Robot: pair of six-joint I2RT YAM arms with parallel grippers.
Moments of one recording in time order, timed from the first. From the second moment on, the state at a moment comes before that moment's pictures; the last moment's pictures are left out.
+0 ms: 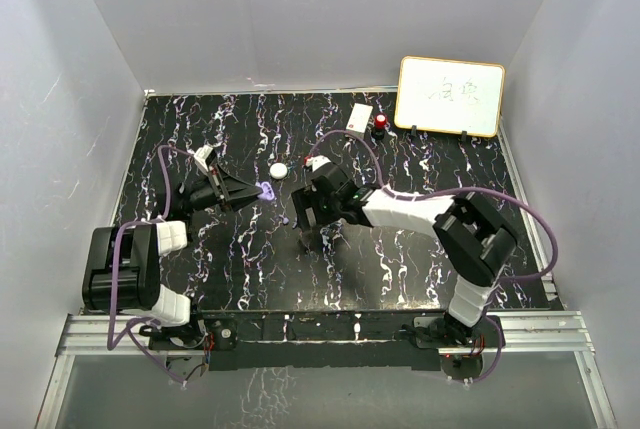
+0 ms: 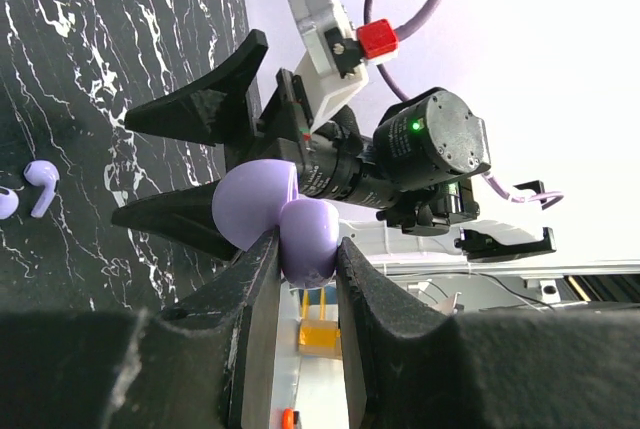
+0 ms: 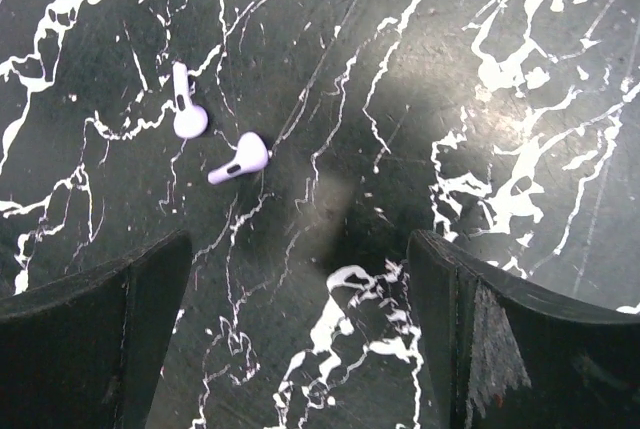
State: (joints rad) left arm 0.04 1.48 0.42 0.99 1.20 -1.37; right arm 0.81 1.74 1.06 -0.14 0.01 0.37
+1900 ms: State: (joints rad) left arm 0.12 1.42 0.39 0.90 1.24 -1.31; right arm 0.95 1.93 1.25 -0.30 0.42 0.42
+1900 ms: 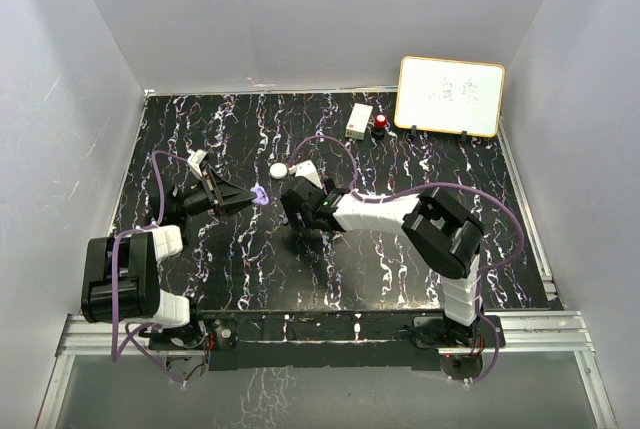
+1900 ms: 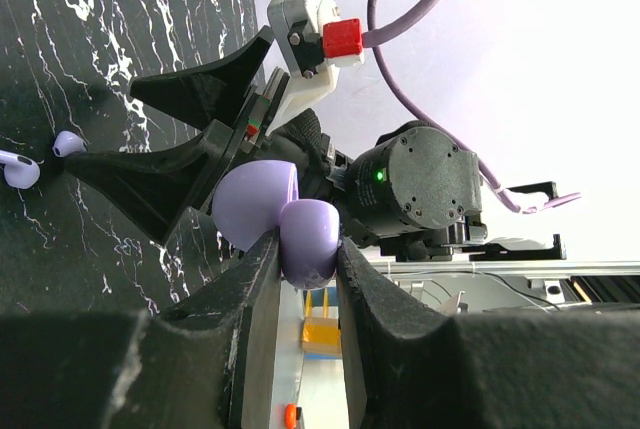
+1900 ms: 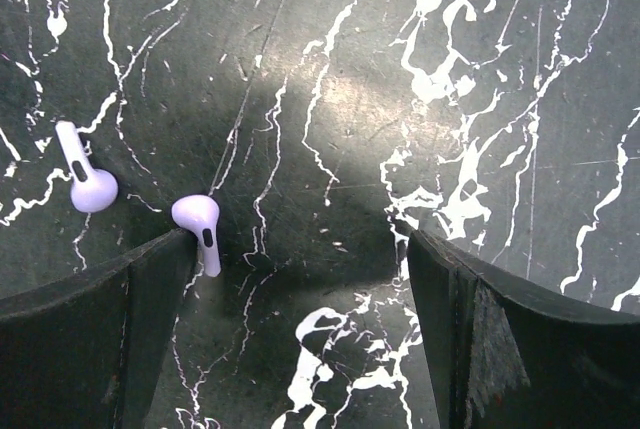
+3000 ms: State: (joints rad) left arm 0.12 1.41 0.39 0.89 1.24 -1.31; right arm 0.94 1.88 1.20 -0.20 0.18 0.24
